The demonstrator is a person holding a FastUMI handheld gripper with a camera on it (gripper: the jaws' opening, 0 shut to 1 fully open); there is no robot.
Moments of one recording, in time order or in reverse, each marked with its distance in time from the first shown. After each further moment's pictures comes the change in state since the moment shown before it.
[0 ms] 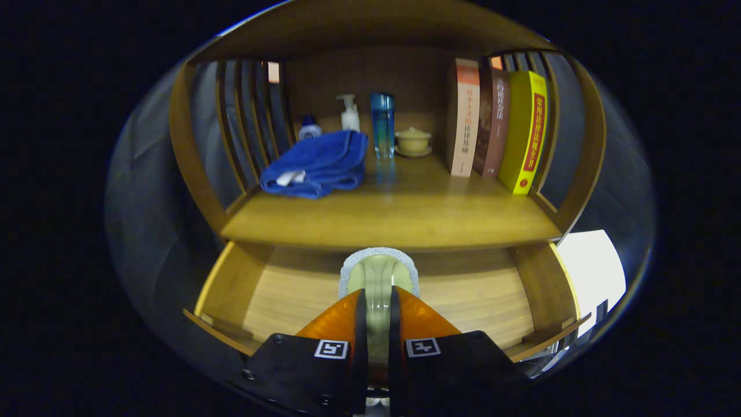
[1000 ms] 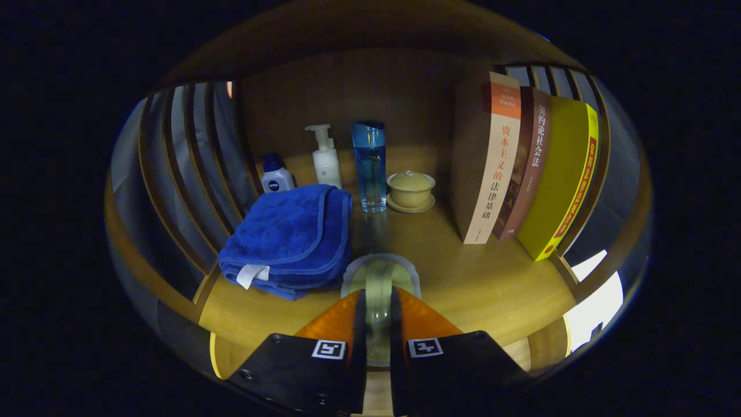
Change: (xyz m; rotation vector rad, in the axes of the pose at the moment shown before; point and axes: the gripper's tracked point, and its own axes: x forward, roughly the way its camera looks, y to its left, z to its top) arm 0.143 -0.015 0.093 0.010 -0.021 -0.103
